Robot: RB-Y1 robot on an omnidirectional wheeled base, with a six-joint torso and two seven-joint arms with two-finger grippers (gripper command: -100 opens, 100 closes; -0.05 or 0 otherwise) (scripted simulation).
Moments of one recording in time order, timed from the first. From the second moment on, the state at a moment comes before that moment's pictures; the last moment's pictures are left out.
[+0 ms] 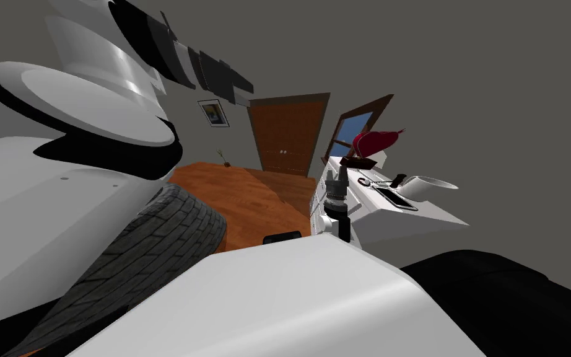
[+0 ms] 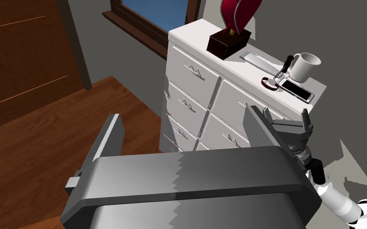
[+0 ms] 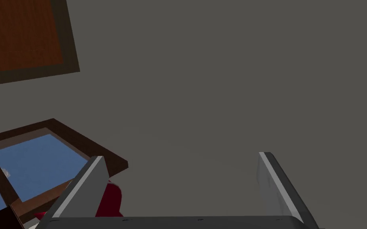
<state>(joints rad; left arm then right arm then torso) -1.85 0.56 0.65 -0.57 0.89 1.74 1.00 0.46 0.01 -0.05 -2.24 -0.04 -0.64 0.15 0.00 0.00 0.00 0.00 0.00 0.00</state>
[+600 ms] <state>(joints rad) -1.87 0.64 0.69 -0.58 1.04 1.74 0.97 0.46 0.01 -0.05 -2.24 -0.04 -0.64 0.15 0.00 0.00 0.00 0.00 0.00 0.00</state>
